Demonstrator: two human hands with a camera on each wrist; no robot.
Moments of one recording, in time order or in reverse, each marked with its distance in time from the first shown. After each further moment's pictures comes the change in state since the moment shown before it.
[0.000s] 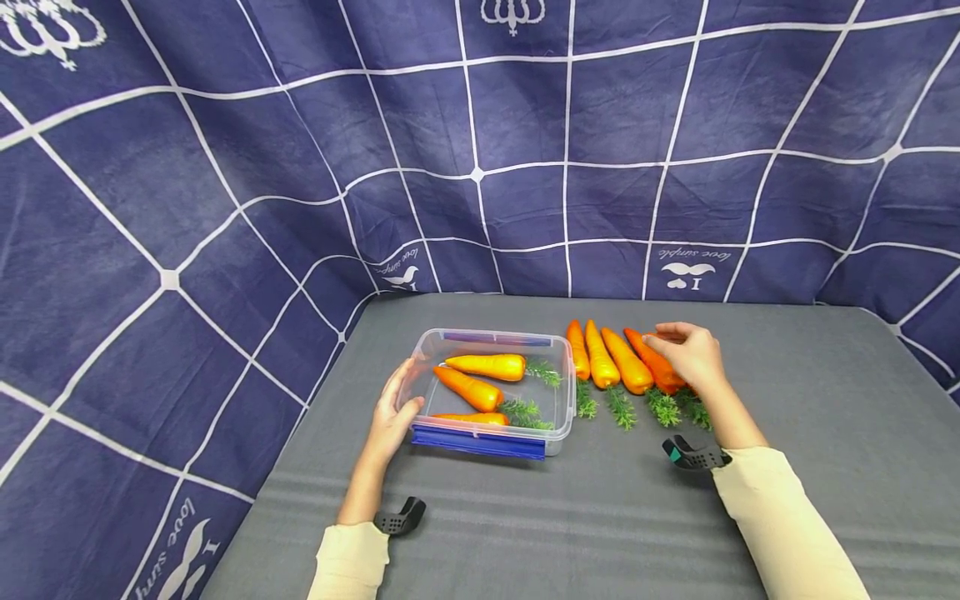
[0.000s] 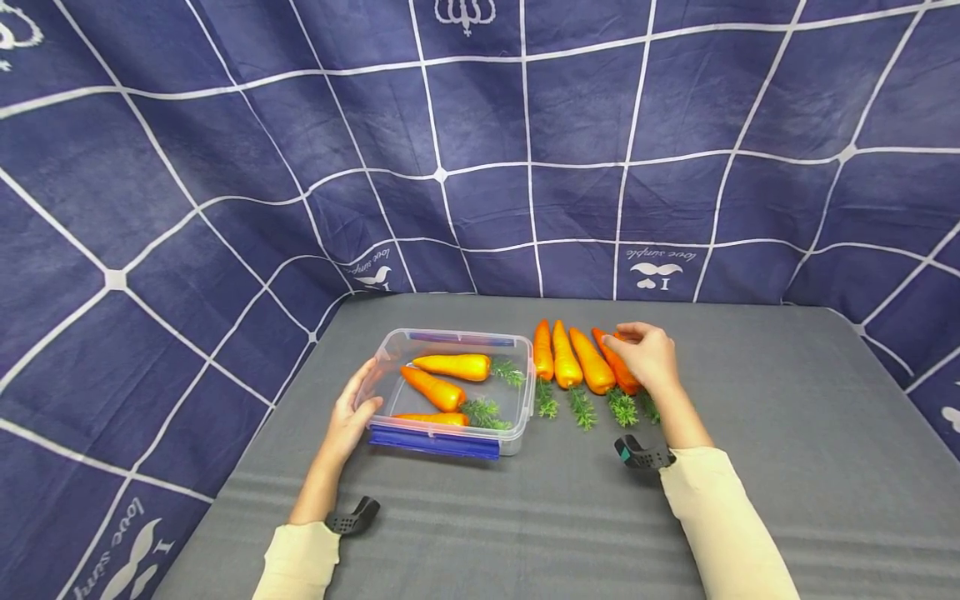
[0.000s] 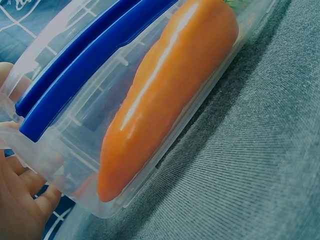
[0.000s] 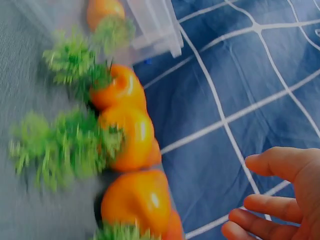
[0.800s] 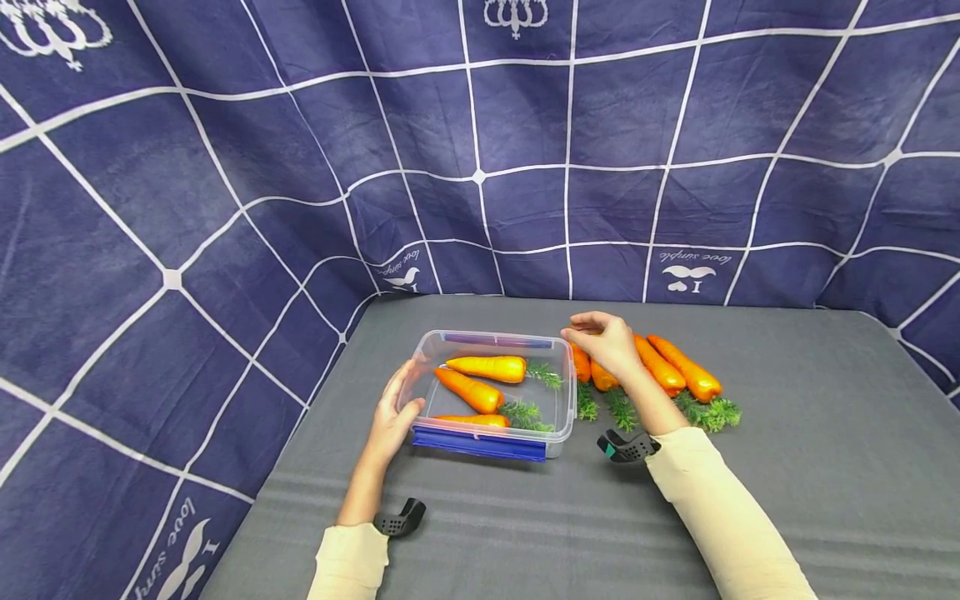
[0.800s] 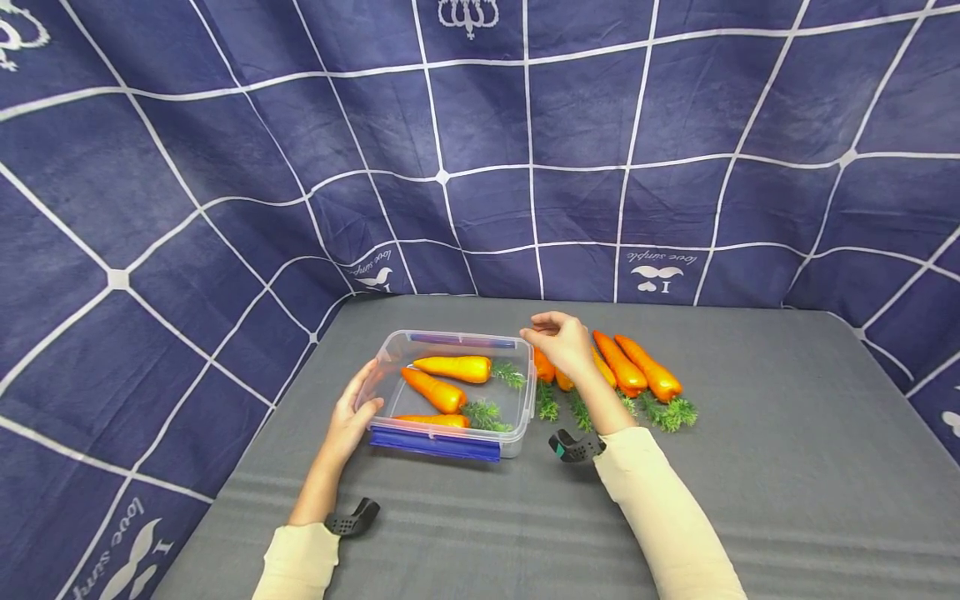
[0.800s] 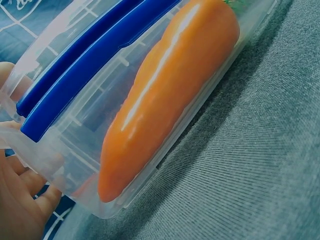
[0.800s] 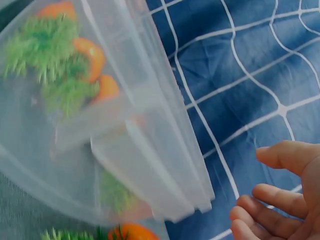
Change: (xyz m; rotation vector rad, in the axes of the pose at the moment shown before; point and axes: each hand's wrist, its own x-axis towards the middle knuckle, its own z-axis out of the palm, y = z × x) left_hand 0.000 -0.003 0.000 -0.025 -0.008 0.031; right_hand 0.006 -0.074 0.071 0.262 -0.138 -0.126
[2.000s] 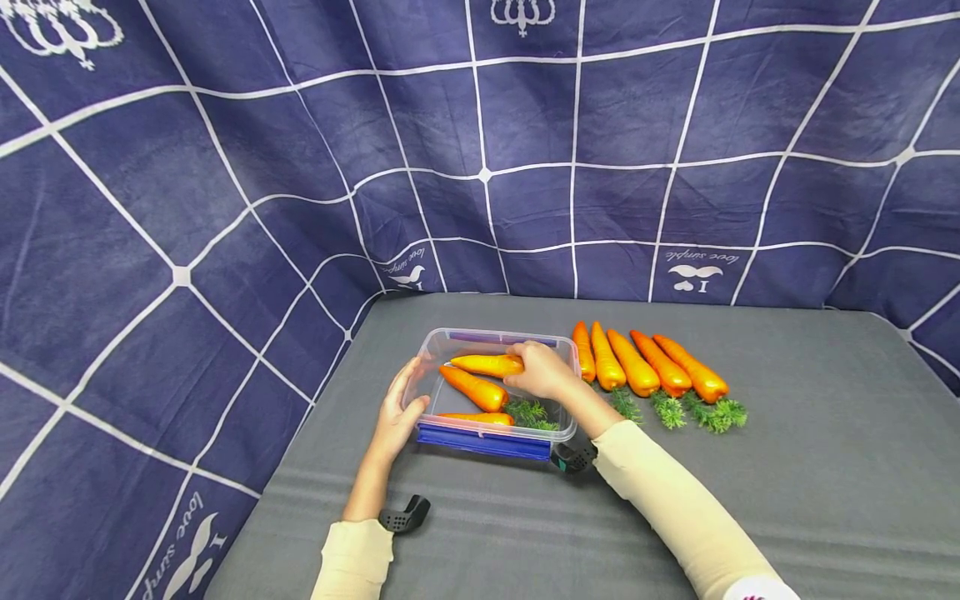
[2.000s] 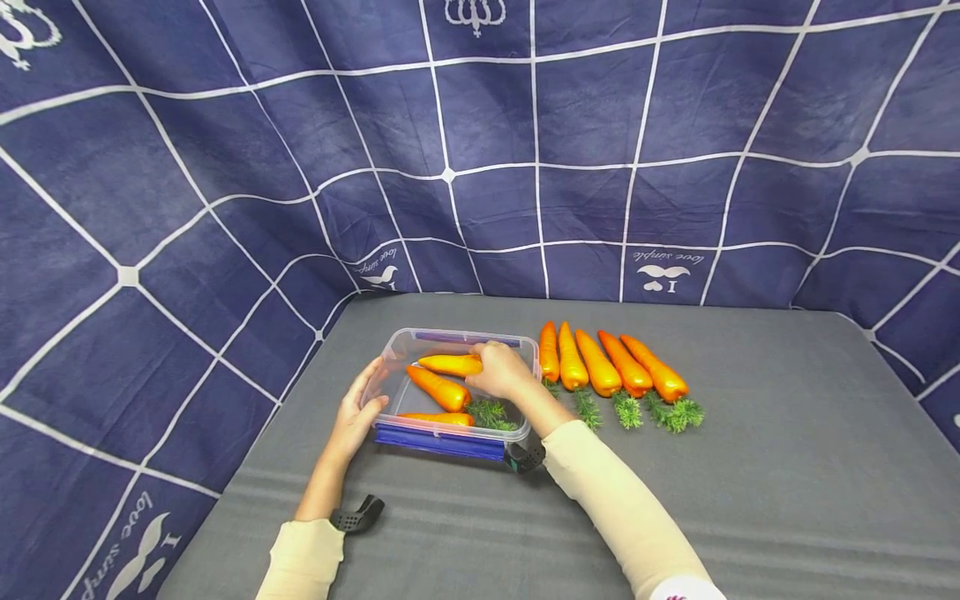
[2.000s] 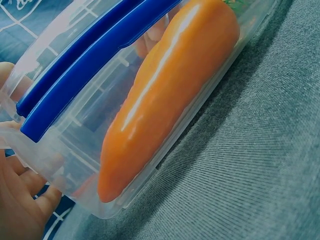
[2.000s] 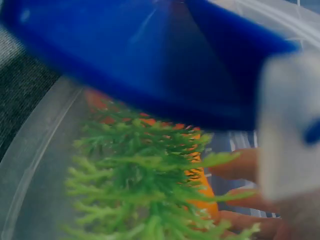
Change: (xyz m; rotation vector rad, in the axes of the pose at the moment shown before) left_hand 0.000 0.001 0.001 0.012 0.020 0.008; right_hand 0.003 -0.016 0.091 -0.507 -0.406 -0.226
